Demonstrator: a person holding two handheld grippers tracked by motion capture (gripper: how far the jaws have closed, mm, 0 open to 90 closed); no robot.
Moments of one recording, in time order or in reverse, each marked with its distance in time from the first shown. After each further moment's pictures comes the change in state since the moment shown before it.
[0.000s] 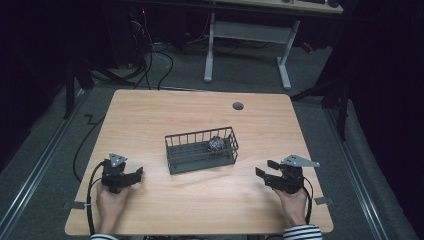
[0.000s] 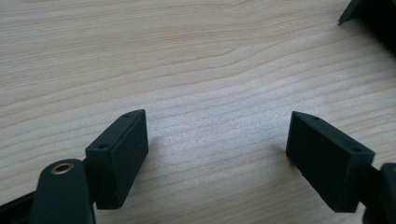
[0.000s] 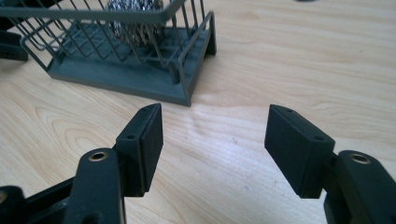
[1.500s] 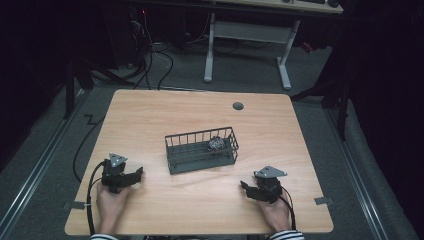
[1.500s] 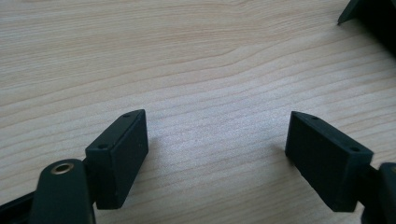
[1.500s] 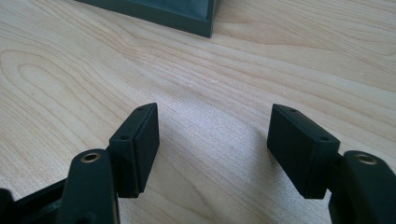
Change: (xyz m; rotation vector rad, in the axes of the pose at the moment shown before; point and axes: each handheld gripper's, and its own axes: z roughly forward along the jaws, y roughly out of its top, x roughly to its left) left arm 0.000 0.000 0.000 0.000 -0.002 0.001; right arm 0.032 -0.036 0.051 0.159 -0.101 -0.142
